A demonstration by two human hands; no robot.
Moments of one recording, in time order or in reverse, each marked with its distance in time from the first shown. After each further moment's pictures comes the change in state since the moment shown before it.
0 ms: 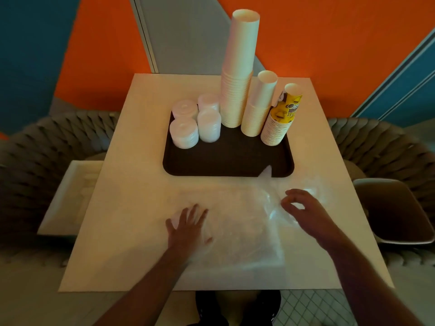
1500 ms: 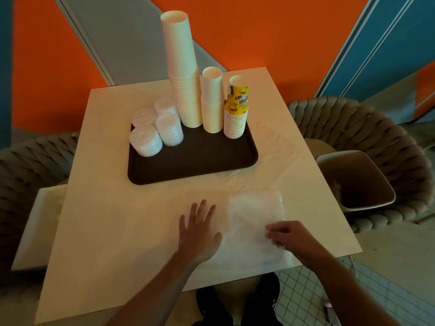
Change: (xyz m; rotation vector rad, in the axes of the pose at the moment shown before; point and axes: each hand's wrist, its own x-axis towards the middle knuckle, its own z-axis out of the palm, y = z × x) left_hand 0.004 0.088 0.002 -0.039 -0.027 0.162; right_hand -0.060 0.082 -0.008 0.343 -0.130 0.352
